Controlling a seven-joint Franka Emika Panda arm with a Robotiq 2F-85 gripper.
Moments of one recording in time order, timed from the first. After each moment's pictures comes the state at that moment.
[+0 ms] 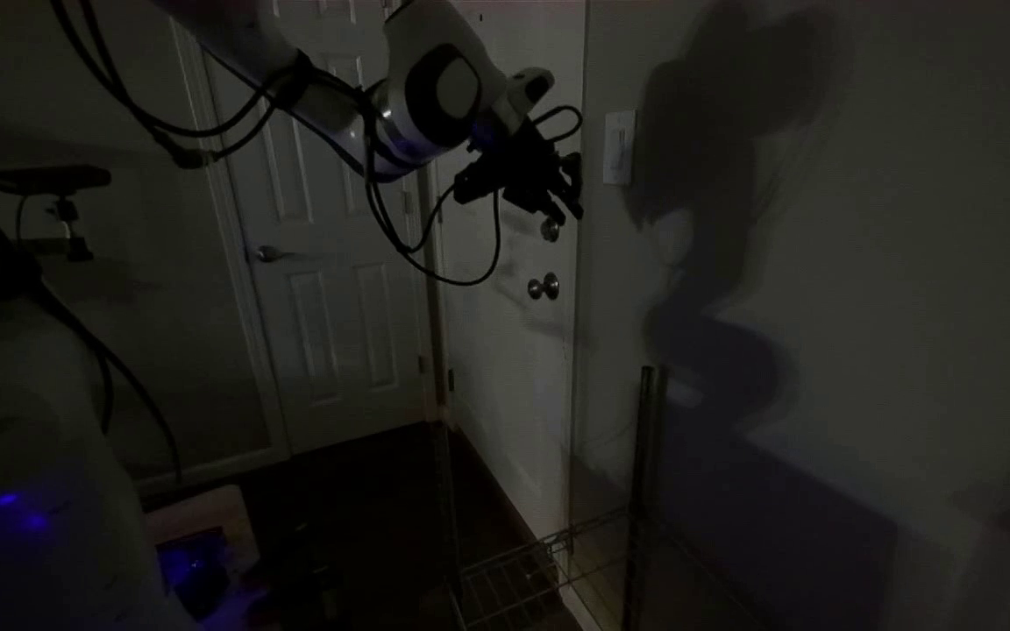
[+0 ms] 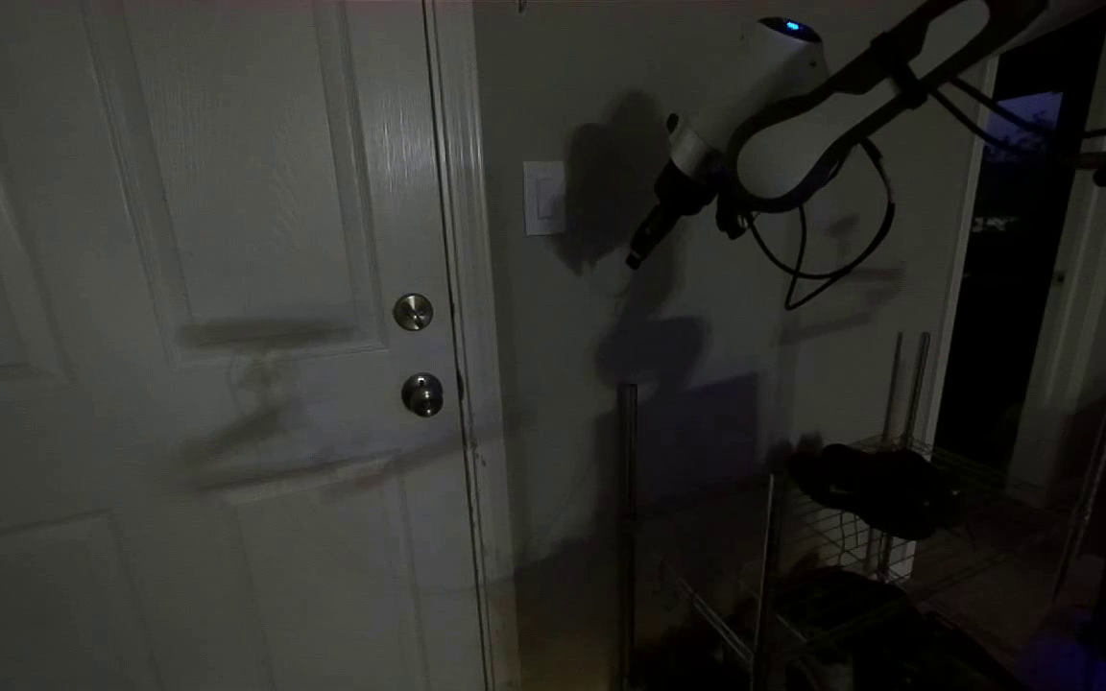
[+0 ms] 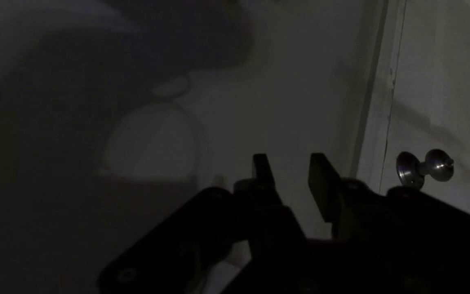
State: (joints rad) arm 0.03 -0.20 0.05 -2.31 -0.32 2.88 -0.10
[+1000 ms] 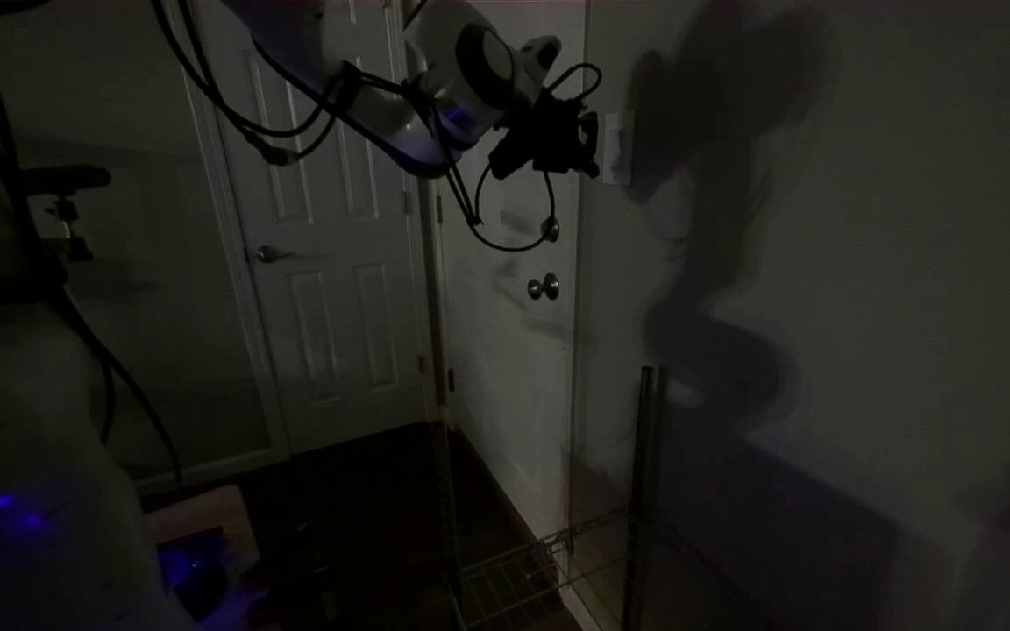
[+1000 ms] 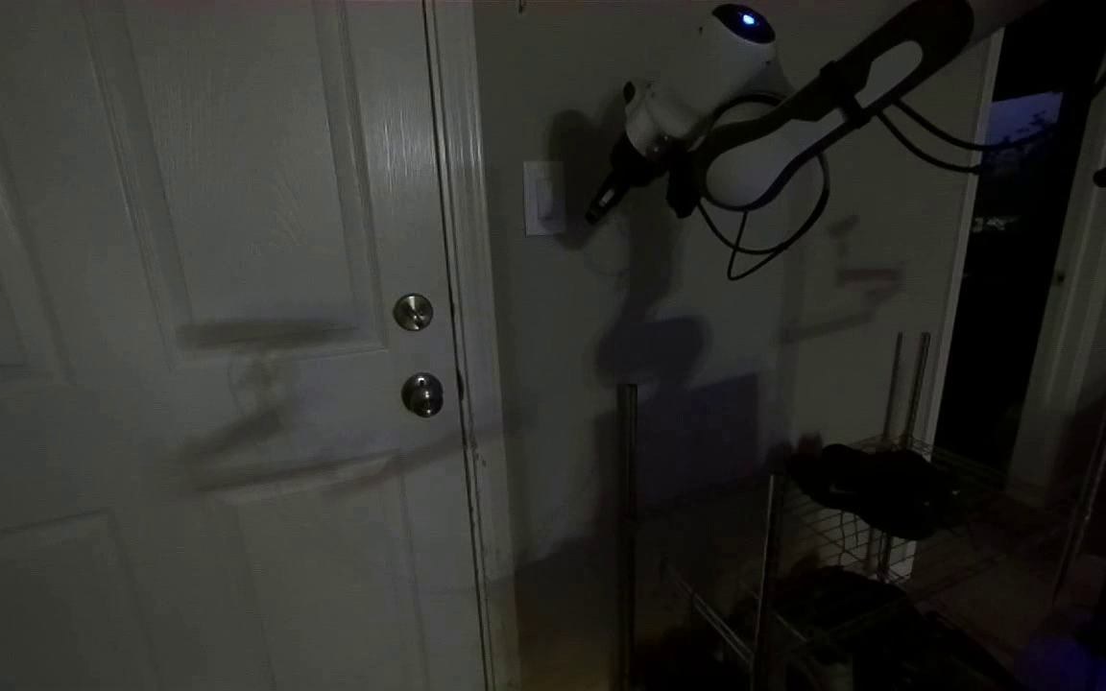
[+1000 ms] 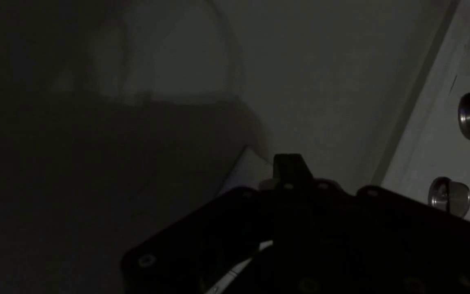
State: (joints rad) arm -0.03 -0.04 0.11 -2.06 -0.66 2.97 0.09
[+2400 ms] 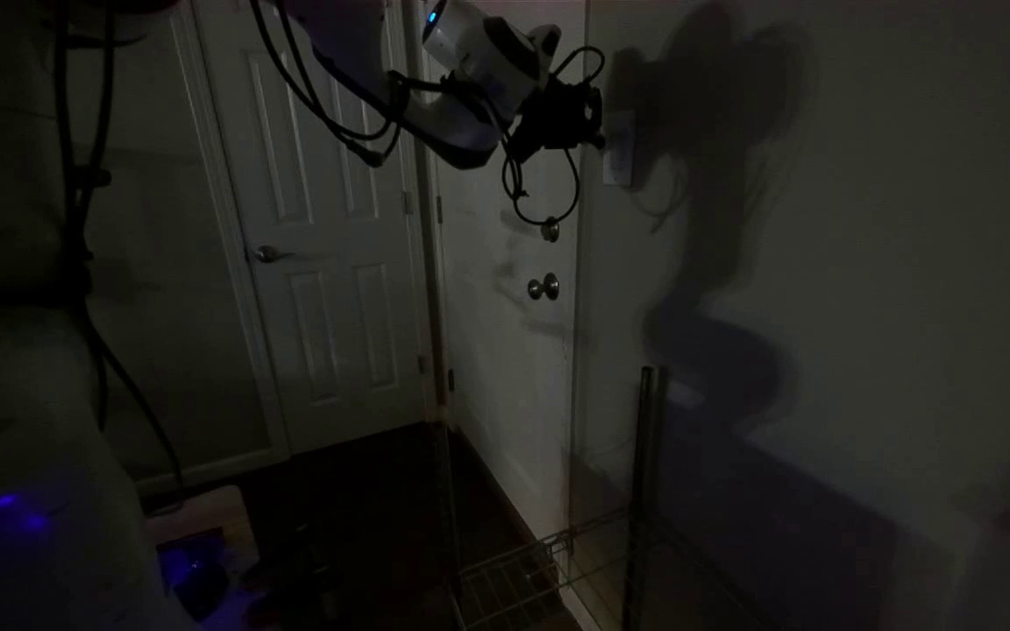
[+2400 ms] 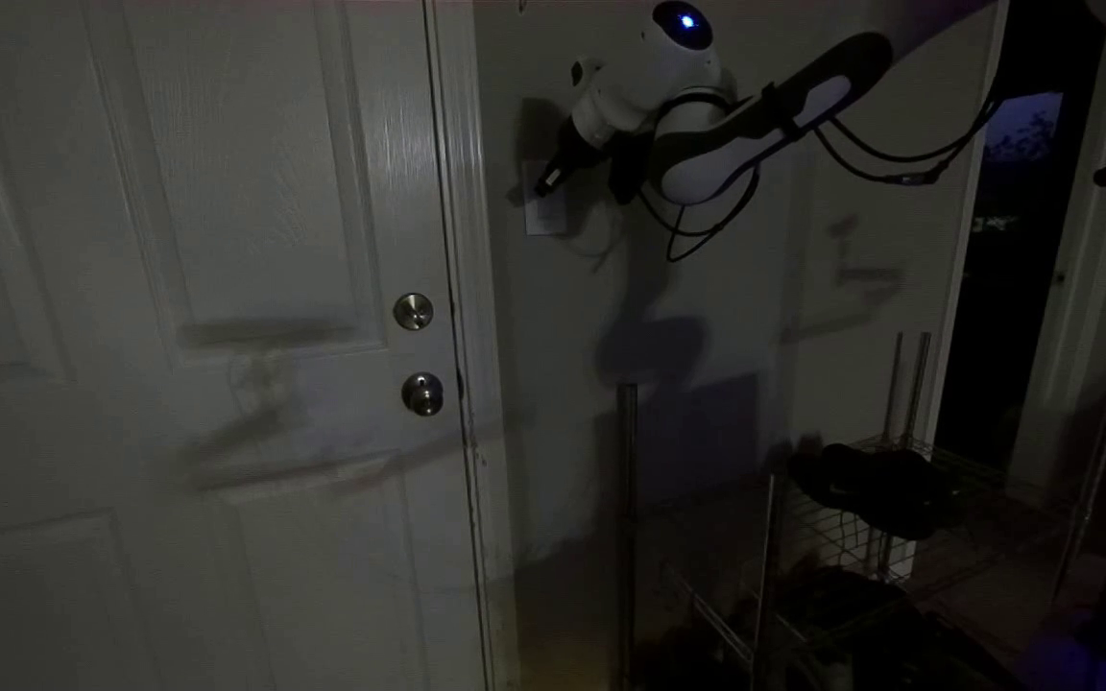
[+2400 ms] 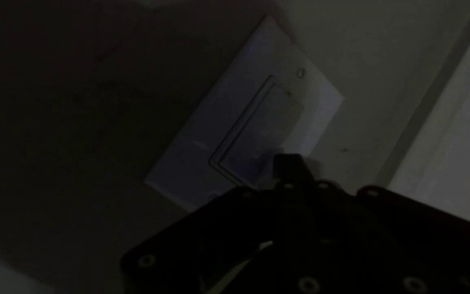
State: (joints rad) arm 0.01 0.16 0.12 -1.75 -0.96 2.95 0.34
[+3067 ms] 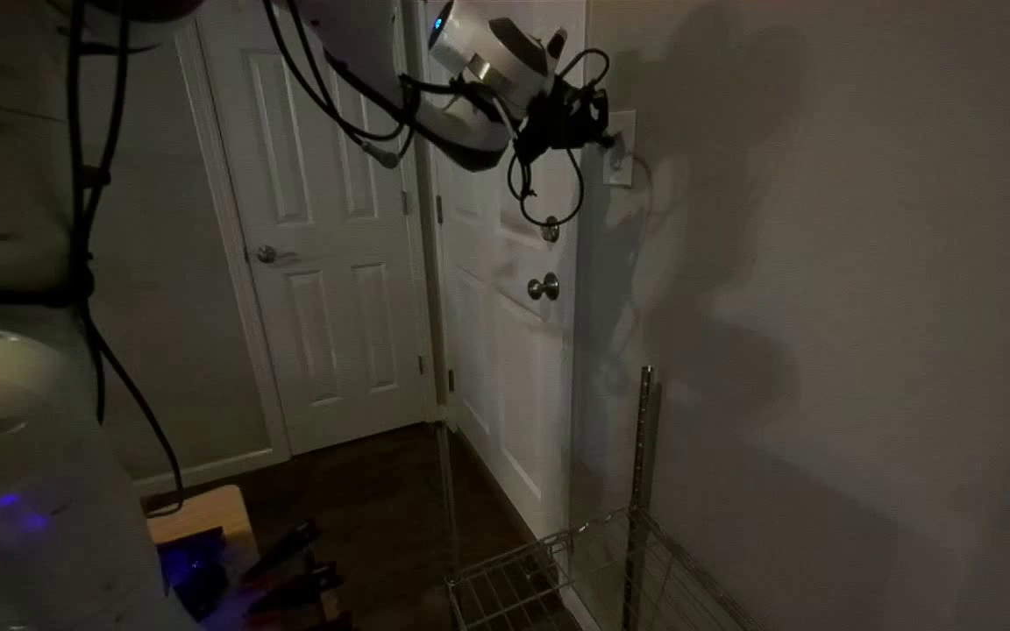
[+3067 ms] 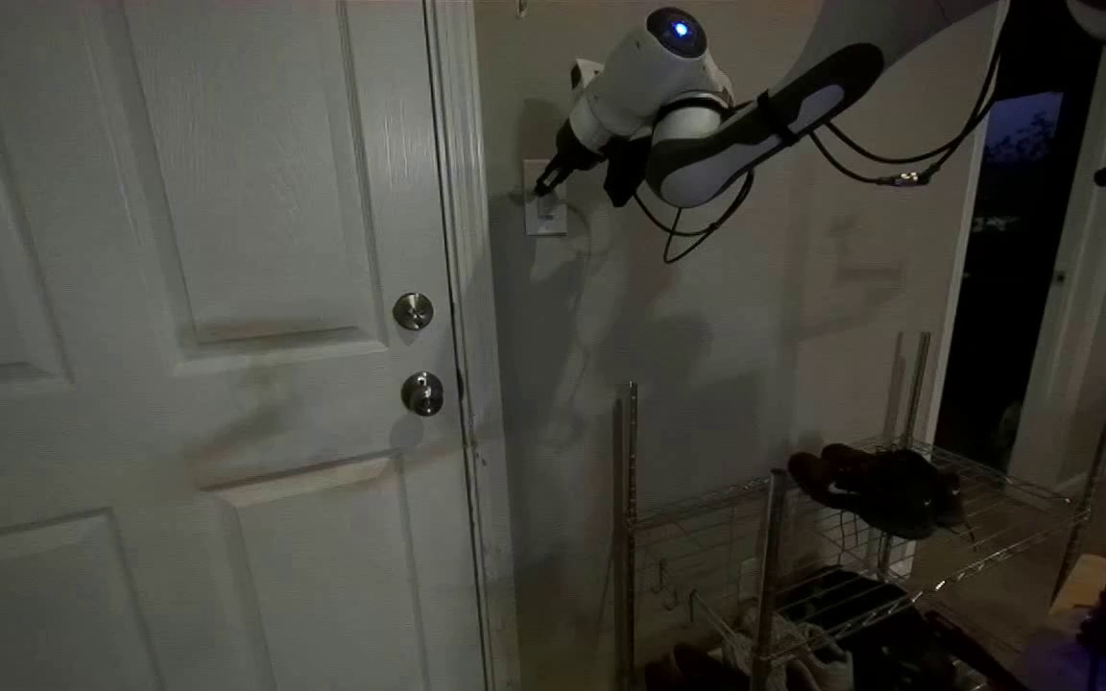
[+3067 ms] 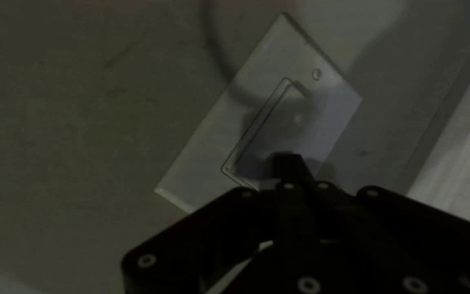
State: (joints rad) arm 0.03 0.18 0.09 -1.71 -1.03 2.94 0.43
